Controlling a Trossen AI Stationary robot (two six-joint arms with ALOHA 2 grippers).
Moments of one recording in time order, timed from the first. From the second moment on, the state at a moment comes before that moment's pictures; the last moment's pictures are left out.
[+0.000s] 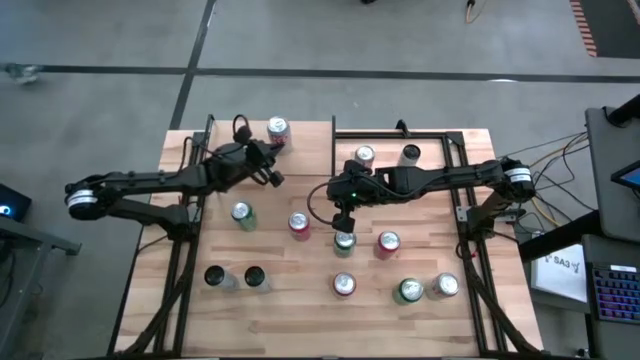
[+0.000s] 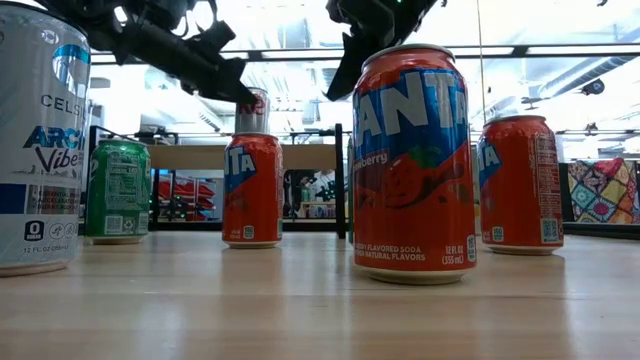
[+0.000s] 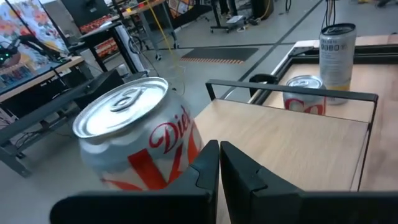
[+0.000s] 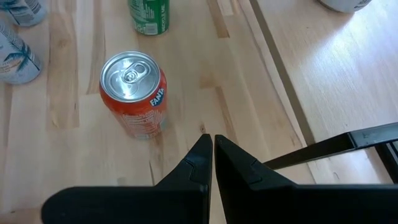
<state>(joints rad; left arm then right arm) 0.35 1.12 0.63 0.28 -0.41 0.22 -0.02 1.65 1.39 -0.54 0.19 0.07</state>
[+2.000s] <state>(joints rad) 0.34 1.18 0.67 0.25 -0.51 0.22 -0.02 1.65 1.39 -0.53 0.19 0.07</state>
